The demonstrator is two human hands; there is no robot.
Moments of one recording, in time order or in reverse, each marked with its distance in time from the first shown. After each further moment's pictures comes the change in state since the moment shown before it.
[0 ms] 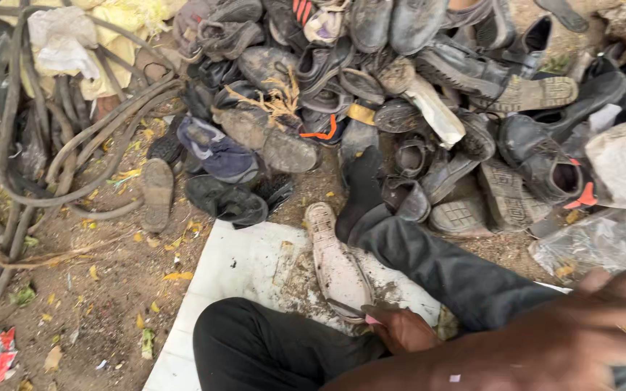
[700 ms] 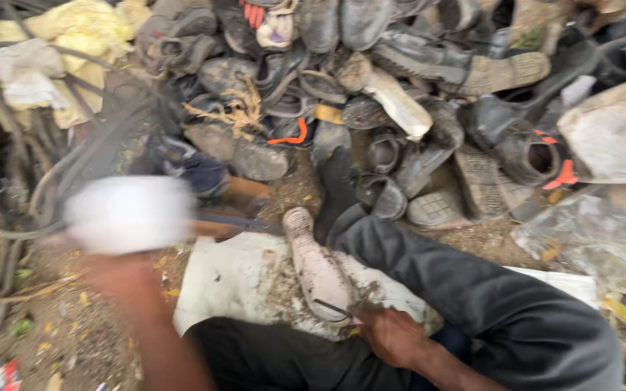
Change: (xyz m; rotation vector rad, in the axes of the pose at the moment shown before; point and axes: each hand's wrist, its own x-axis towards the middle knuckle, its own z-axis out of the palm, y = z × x) left_hand 0.039 0.075 -0.310 -0.845 0.782 0.250; right_hand 0.007 -0.038 -0.039 -0.013 -0.203 0.289
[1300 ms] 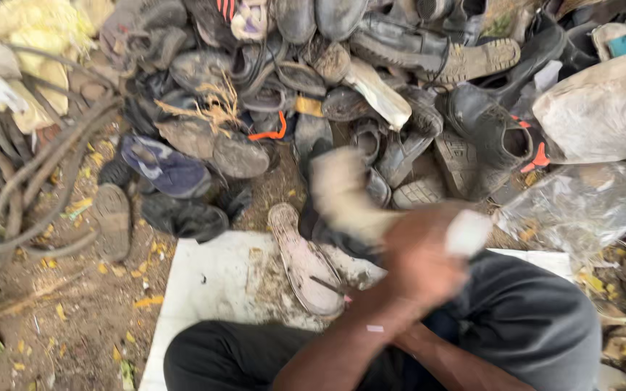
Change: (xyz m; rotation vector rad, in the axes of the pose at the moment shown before) left_hand -0.347 -0.101 0.165 0.261 -1.102 0.600; right_hand 0.015 0.020 0.025 0.030 0.087 0.074
